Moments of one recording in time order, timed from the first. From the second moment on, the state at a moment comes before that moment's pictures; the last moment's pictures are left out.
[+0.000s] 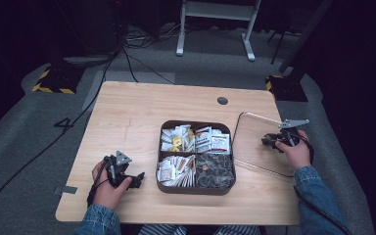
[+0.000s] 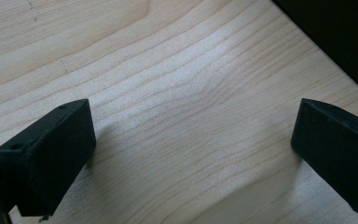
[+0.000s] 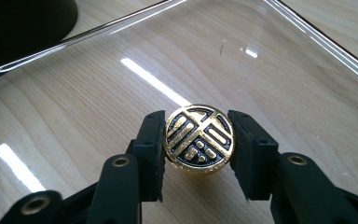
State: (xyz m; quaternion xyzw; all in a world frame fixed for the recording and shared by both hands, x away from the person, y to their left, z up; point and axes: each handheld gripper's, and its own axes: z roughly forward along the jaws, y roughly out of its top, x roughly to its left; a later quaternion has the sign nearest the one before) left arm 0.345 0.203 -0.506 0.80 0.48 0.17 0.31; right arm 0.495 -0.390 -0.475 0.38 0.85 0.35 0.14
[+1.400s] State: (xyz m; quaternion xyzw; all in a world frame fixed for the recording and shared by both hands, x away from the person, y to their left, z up) left arm 0.345 0.203 -0.506 0.80 0.48 0.17 0.31; right arm 0.481 -0.380 -0.455 0.41 0.80 0.42 0.14
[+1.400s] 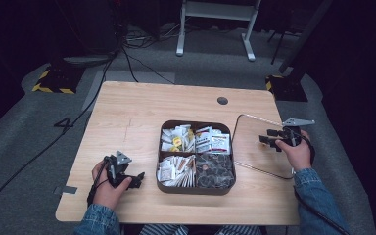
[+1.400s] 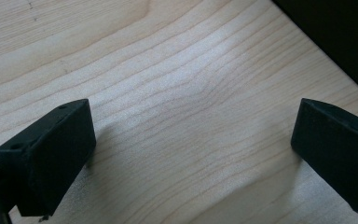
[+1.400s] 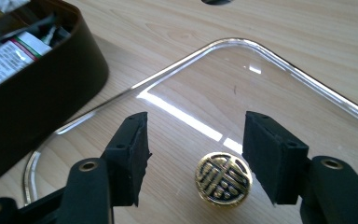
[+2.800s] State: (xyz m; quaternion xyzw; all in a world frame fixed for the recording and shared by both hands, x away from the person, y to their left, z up) left arm 0.345 0.202 -0.506 0.80 0.48 0.17 0.31; right arm 0.428 -0.249 -0.379 0.30 0.81 0.49 0.10
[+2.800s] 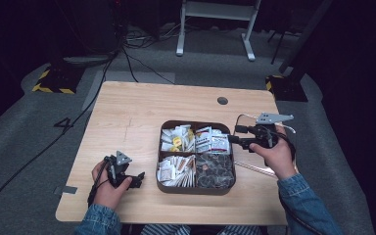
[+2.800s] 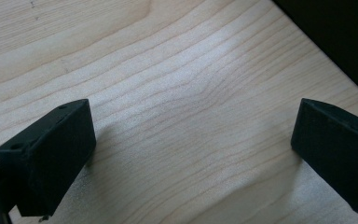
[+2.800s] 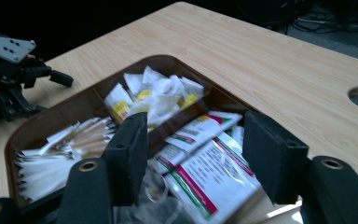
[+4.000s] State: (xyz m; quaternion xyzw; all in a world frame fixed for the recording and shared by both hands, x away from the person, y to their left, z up) left arm 0.343 0.202 -0.506 0.80 0.48 0.17 0.31; right arm 0.390 -0.125 -0.407 0.22 0.87 0.44 0.02
